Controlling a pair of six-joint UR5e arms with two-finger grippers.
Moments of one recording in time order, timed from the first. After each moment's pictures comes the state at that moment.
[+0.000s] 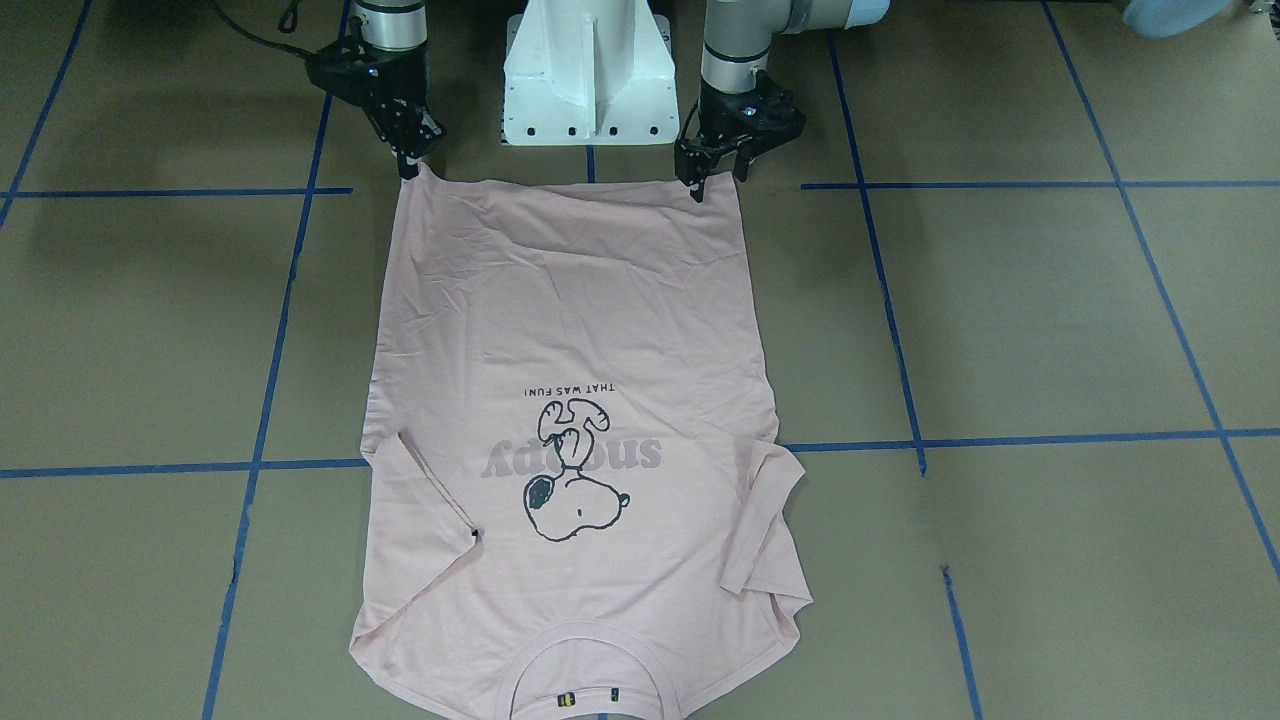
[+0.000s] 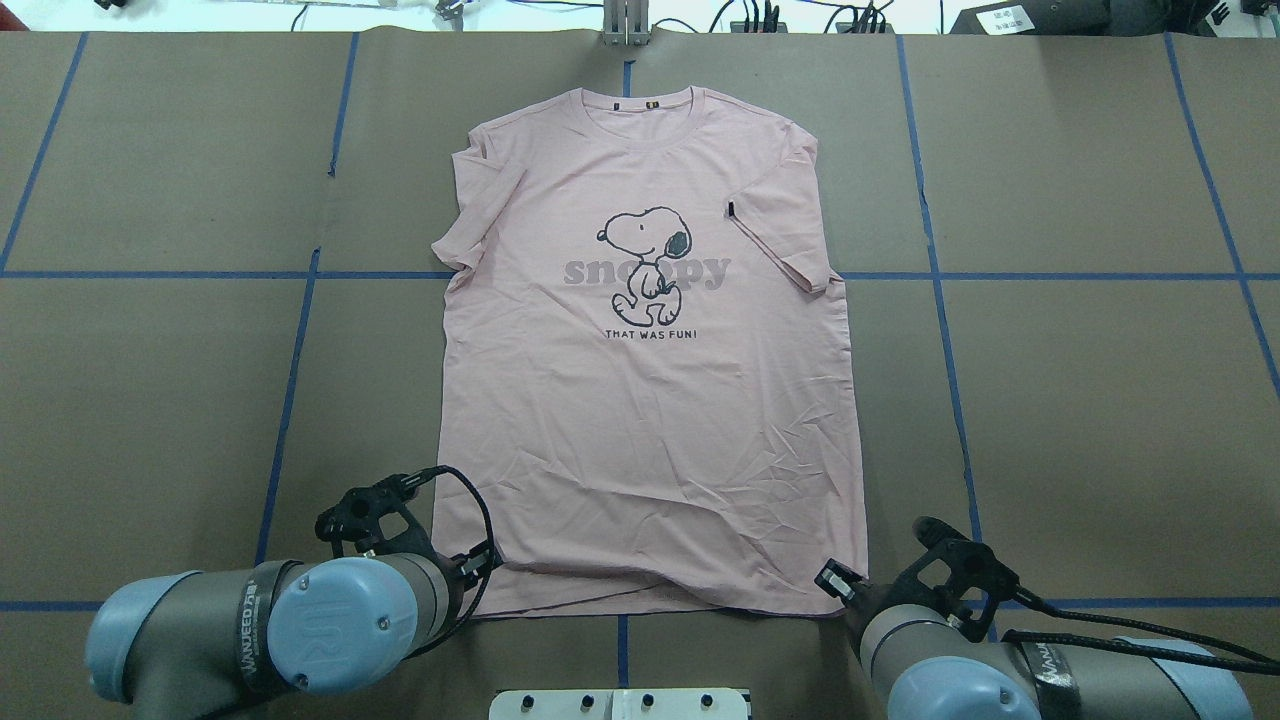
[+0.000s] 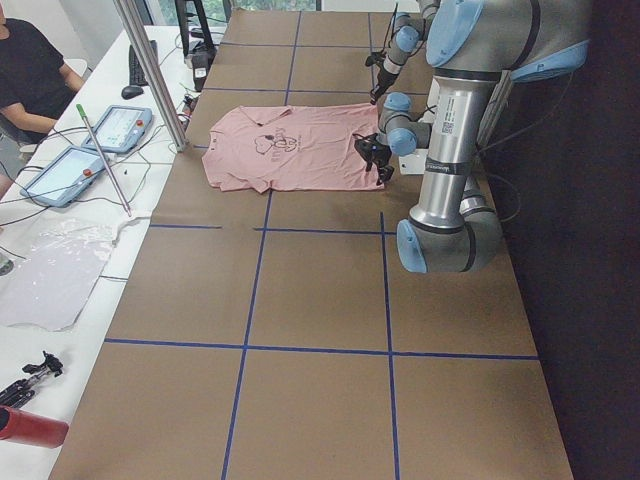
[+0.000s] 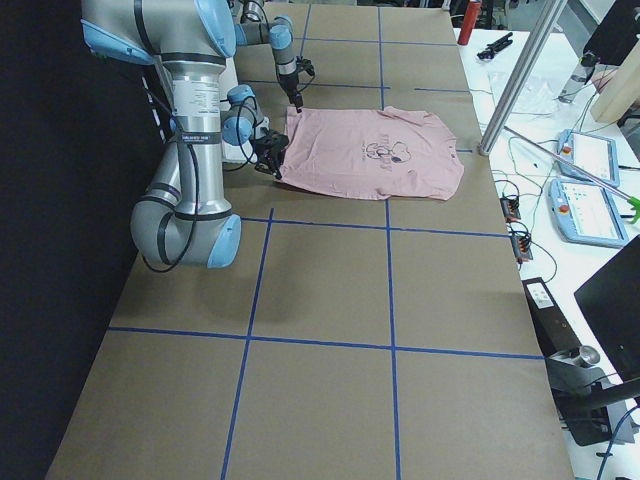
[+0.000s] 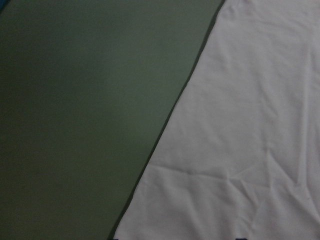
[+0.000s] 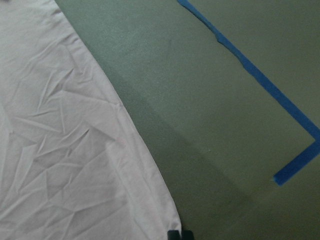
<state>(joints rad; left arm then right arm) -0.13 -1.89 -2.02 -1.57 -1.52 -2.00 0.02 -1.45 2.20 -1.69 1.28 2.24</state>
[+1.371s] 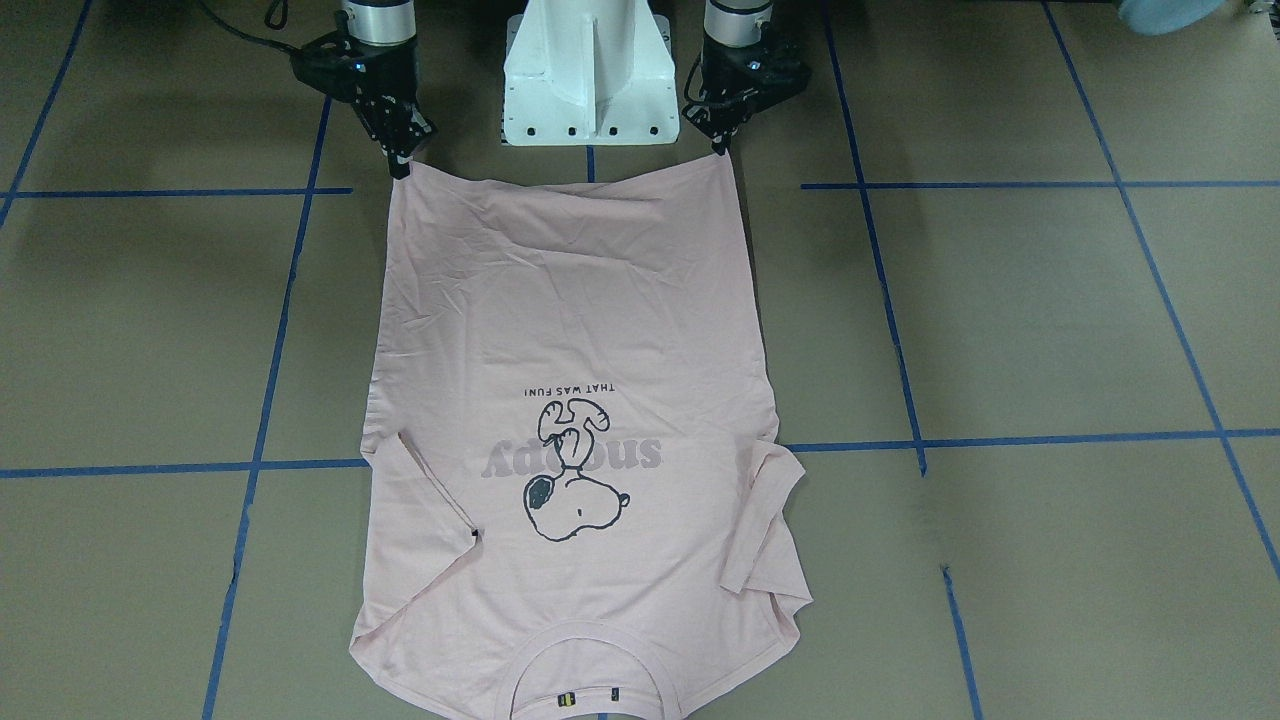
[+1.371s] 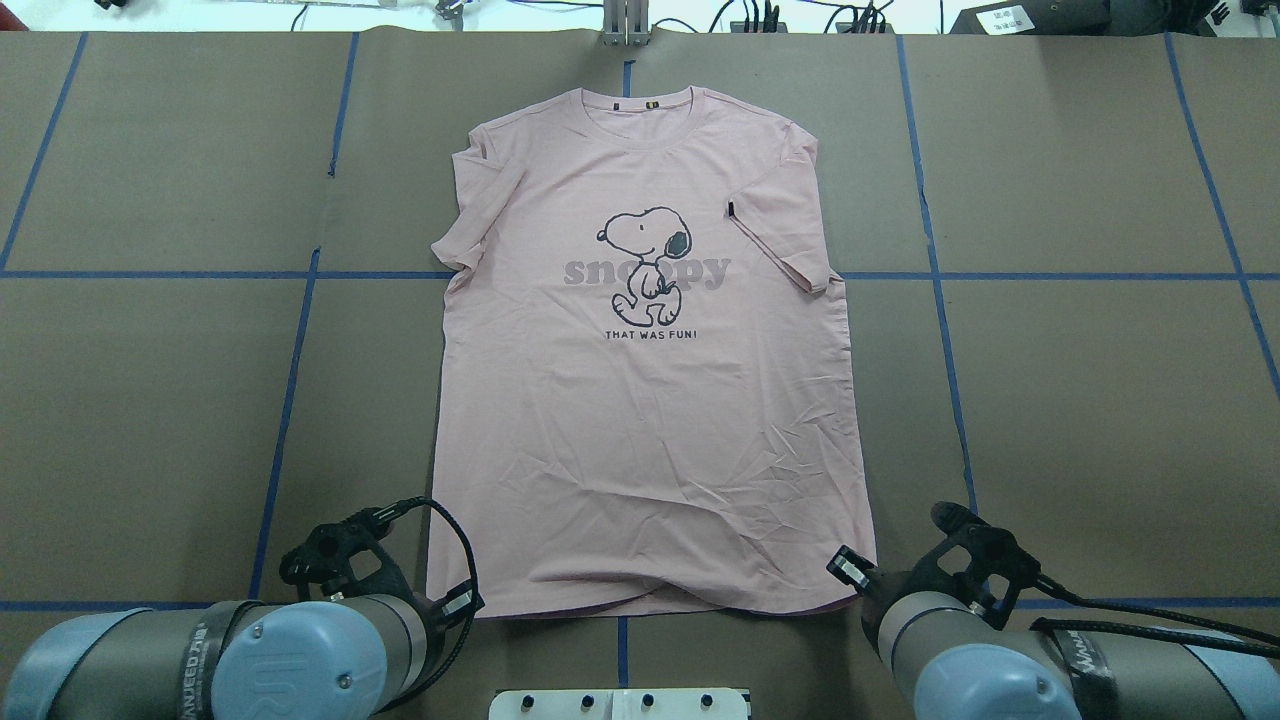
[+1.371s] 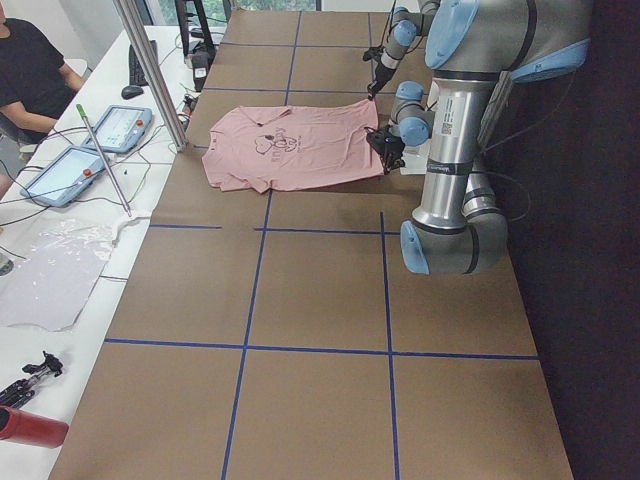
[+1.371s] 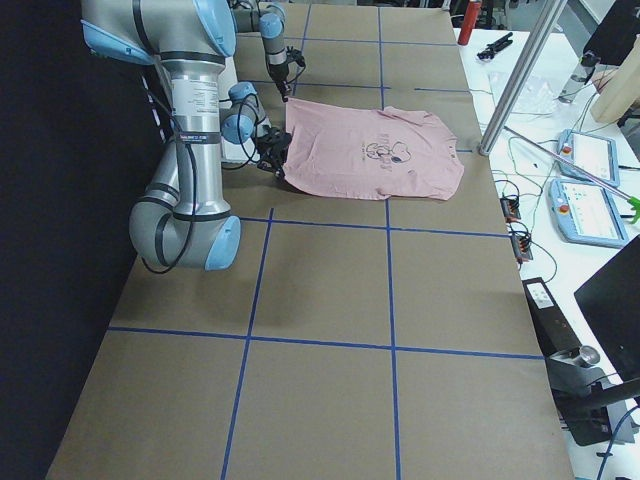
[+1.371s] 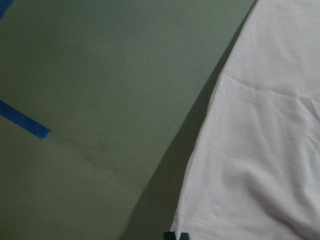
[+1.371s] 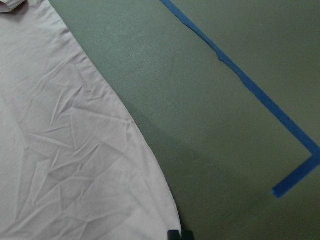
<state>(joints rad) -0.09 -1.88 -2.19 -1.42 -1.53 -2.08 0.02 -1.48 2.28 -1.69 1.28 2.23</state>
